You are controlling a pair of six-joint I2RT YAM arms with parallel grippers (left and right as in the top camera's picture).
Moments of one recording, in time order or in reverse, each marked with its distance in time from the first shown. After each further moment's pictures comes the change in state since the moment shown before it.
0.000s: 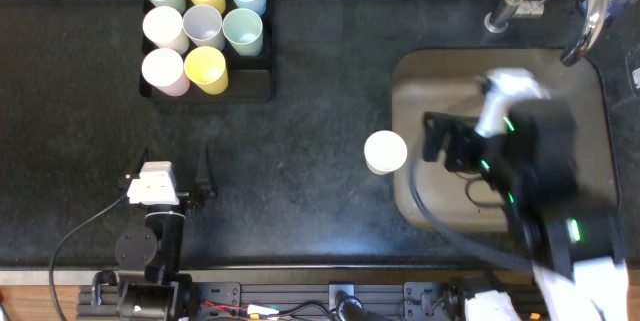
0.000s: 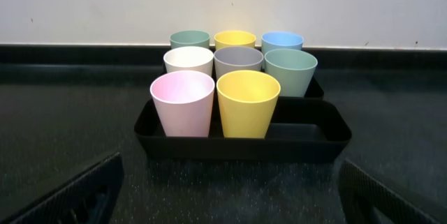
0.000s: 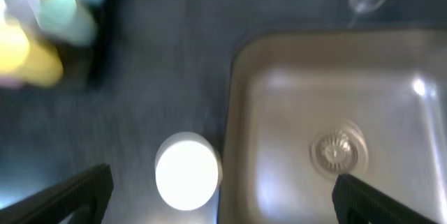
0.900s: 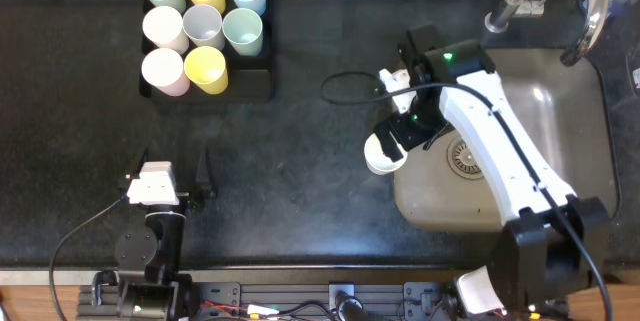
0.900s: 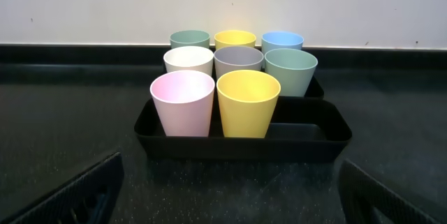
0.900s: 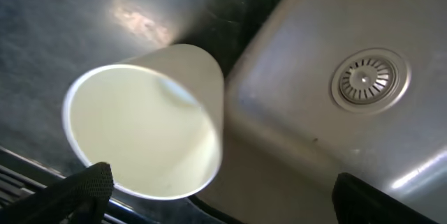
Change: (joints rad) left arm 0.000 0.000 0.000 0.000 0.000 0.000; right arm 0.064 0.640 0.118 -0.171 -0.037 -0.435
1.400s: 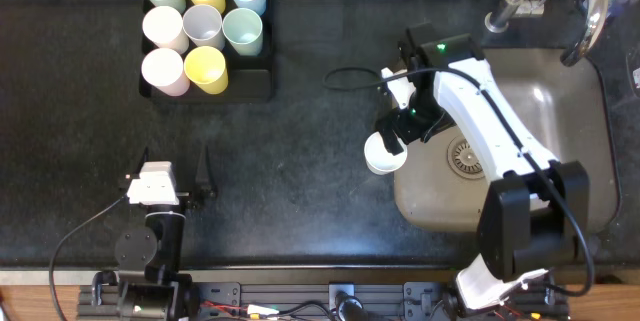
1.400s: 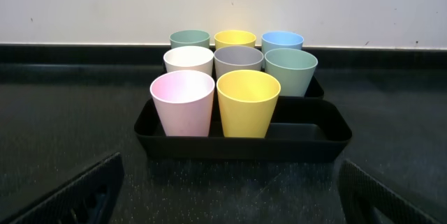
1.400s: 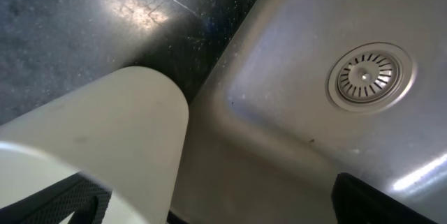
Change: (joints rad) left arm 0.000 0.000 0.000 0.000 0.000 0.000; right arm -0.027 0.116 0.000 0.058 0.018 -0.005
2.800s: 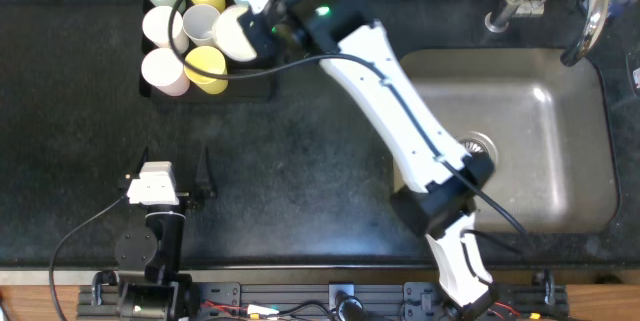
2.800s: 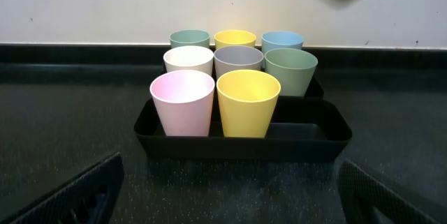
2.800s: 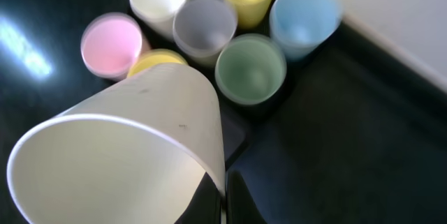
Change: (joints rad) left arm 0.000 0.000 0.000 0.000 0.000 0.000; right arm 0.420 0.400 1.111 0.027 -0.021 0.268
